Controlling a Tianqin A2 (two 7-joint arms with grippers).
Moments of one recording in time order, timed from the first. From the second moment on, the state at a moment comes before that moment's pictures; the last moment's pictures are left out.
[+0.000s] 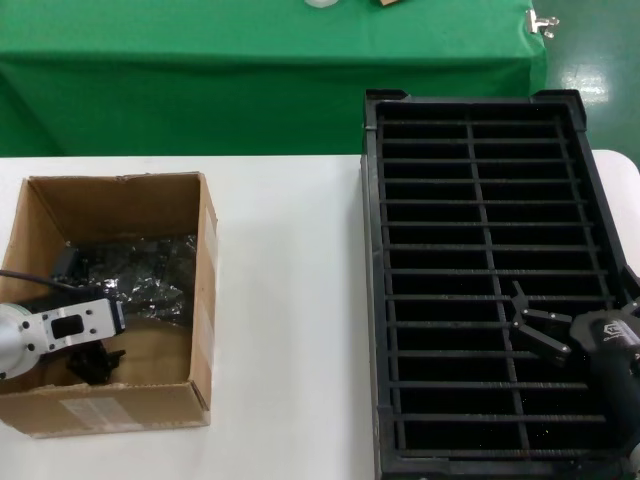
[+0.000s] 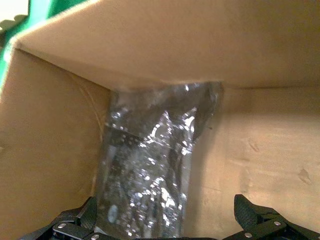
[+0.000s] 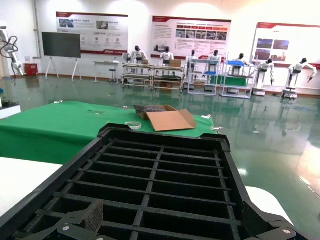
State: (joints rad) left arm -0.89 -0.73 2.45 -0.97 -1.13 0.44 -0.17; right arm 0.04 0.31 -1.62 1.61 1.78 -0.05 0.02
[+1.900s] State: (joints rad) left arm -0.71 -0.50 2.01 -0.87 -1.03 0.32 0.28; right arm 0.04 0.31 -1.62 1.61 1.78 -0.05 0.02
